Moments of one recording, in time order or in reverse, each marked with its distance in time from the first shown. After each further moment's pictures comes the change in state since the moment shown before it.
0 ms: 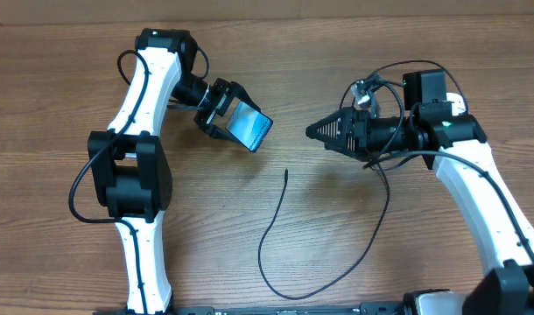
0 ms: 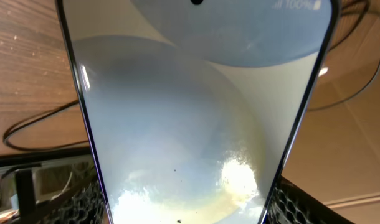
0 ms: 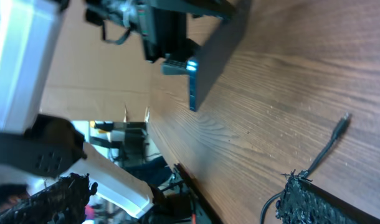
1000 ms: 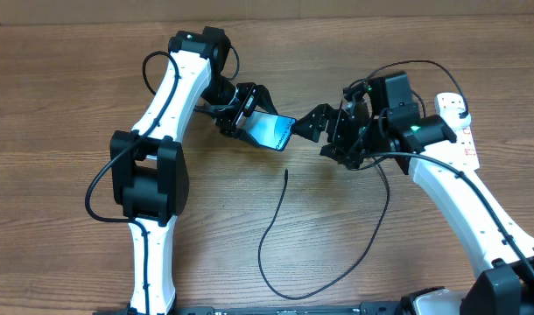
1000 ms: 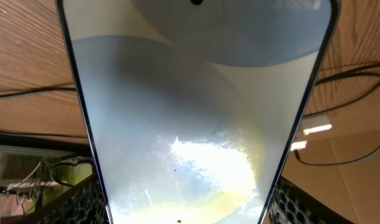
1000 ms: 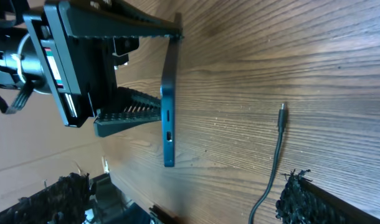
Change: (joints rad) left arm -0.124 0.000 0.000 0.108 -0.103 -0.401; right arm 0.161 0.010 0.000 0.071 0.412 0.368
